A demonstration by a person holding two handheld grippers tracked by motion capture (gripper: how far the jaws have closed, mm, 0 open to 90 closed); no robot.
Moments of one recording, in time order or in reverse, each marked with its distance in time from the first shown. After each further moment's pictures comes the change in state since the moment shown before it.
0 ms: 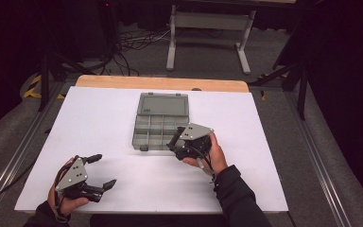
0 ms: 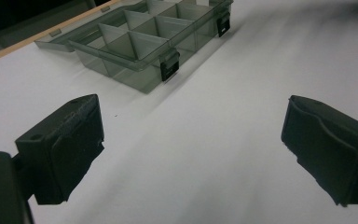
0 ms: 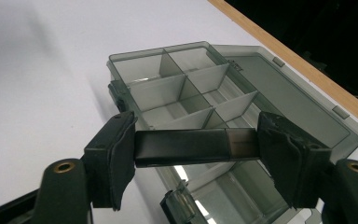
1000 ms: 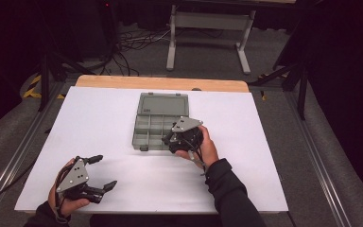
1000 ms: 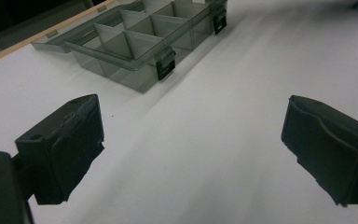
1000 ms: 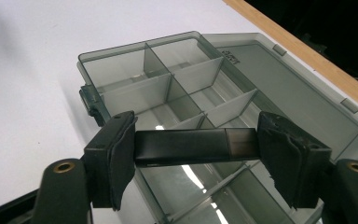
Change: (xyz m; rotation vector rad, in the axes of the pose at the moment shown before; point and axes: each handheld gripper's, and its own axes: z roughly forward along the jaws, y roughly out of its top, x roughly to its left) left arm -0.003 0.001 0.001 0.008 0.000 0.025; right arm -0.008 0.007 0.031 0.060 -0.013 0.045
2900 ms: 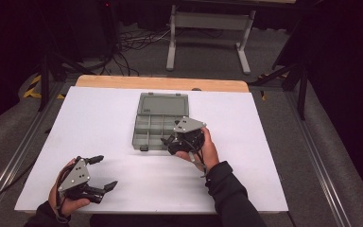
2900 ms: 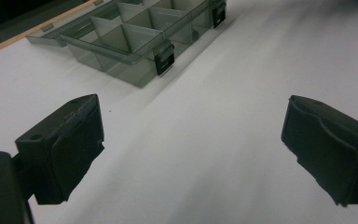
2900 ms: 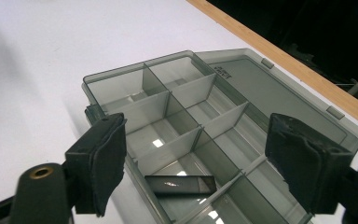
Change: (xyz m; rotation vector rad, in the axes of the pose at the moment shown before) left arm 0.001 -0.001 0.002 0.025 -0.011 -0.005; right arm 0.006 0.004 -0.011 -0.060 -0.039 0.029
